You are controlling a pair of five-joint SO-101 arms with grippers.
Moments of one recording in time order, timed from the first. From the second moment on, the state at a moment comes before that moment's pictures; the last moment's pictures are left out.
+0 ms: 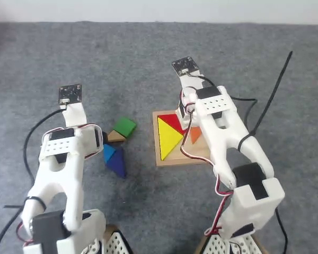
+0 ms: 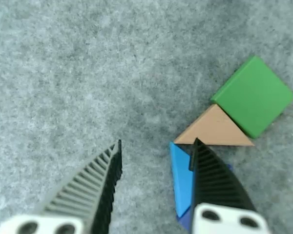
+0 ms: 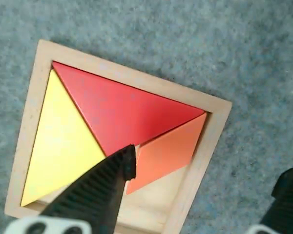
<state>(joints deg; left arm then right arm) -16.3 -16.3 55.1 46.5 3.9 -20.3 11.9 10.6 60.8 6.5</state>
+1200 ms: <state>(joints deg) -16.3 -16.3 55.1 46.5 3.9 -12.7 18.5 10.0 58.7 9.9</state>
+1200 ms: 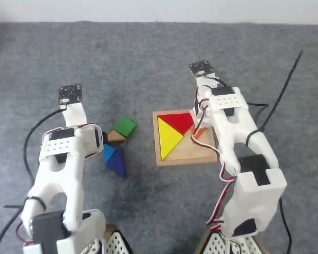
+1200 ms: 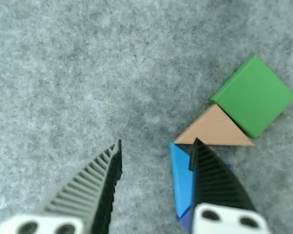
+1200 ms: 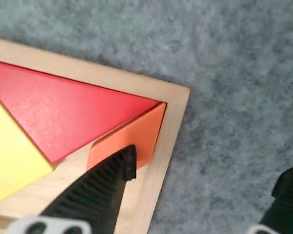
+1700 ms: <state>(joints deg) -16.3 -16.3 55.1 46.5 3.9 -13.2 7.8 10.2 60.7 9.4</state>
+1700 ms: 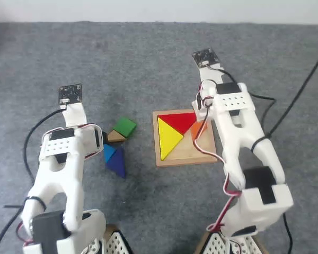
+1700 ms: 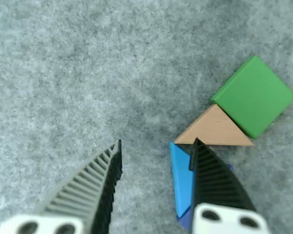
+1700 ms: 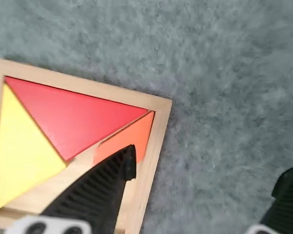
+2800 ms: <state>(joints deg) -16.3 -16.3 55.1 46.5 3.9 -22.2 -0.4 37.3 57.1 11.1</state>
